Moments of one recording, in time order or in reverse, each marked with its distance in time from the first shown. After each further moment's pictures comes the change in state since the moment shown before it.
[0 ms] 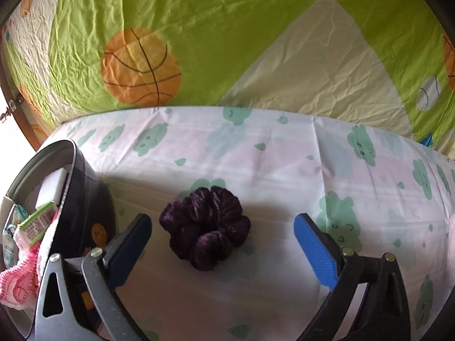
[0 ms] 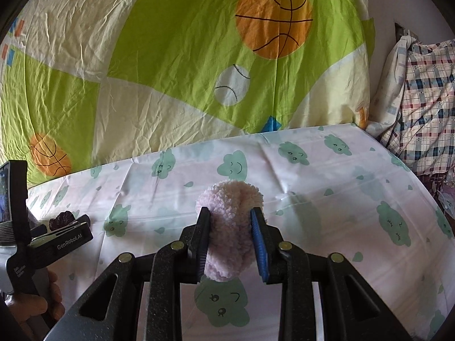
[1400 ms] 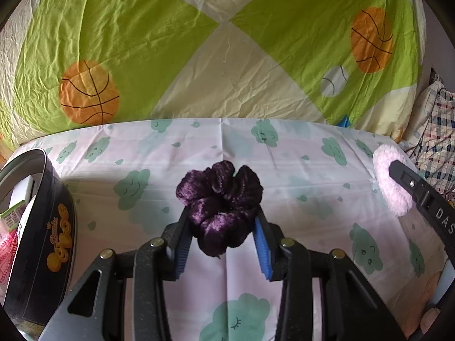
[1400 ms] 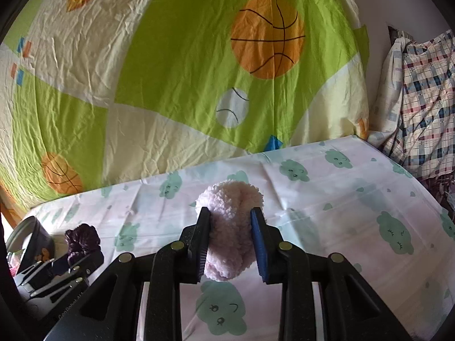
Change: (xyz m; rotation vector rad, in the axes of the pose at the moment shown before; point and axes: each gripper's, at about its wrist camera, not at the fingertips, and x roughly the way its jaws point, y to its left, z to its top) left arm -0.070 -0.028 -0.045 0.130 -0.128 -0.292; right arm -0.016 -0.012 0.000 0.038 -0.118 0.078
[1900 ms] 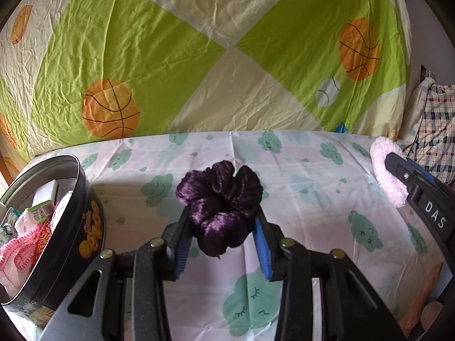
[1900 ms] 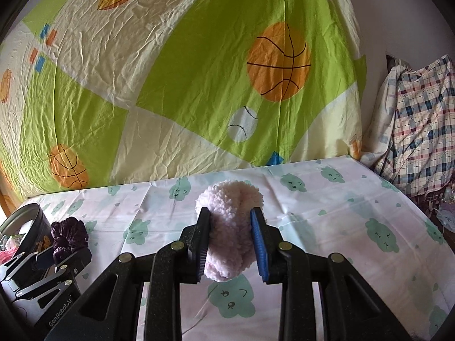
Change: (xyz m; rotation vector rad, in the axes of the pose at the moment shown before) left arm -0.036 0.011 -0.020 0.038 -0.100 0.033; right arm -0.030 0.022 -0.018 -0.082 -0.090 -0.056
